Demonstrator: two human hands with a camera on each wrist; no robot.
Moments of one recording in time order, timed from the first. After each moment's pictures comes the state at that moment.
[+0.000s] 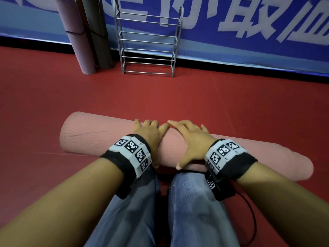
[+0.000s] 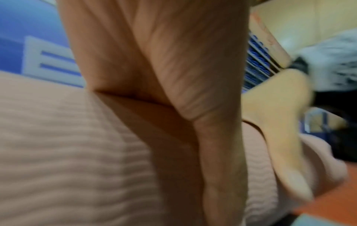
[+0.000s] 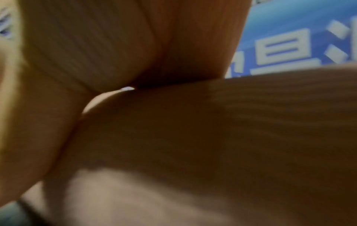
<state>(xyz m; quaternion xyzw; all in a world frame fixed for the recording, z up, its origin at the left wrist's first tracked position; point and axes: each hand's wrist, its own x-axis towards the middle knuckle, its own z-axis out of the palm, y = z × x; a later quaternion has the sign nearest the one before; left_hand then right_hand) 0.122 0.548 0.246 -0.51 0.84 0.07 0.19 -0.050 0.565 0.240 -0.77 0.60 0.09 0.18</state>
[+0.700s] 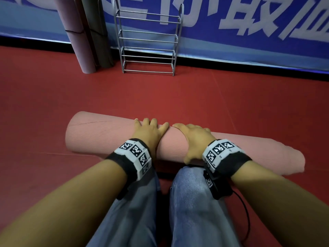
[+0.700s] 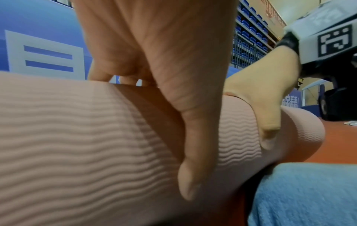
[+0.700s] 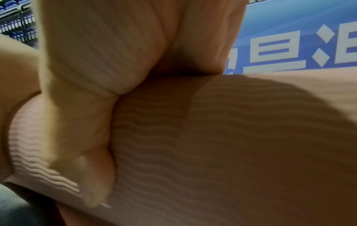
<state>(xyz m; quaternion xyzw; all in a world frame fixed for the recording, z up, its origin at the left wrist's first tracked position) 0.125 0.542 0.229 -0.52 0.84 0.00 0.16 -0.052 0.556 0.230 -0.76 0.62 0.11 0.14</state>
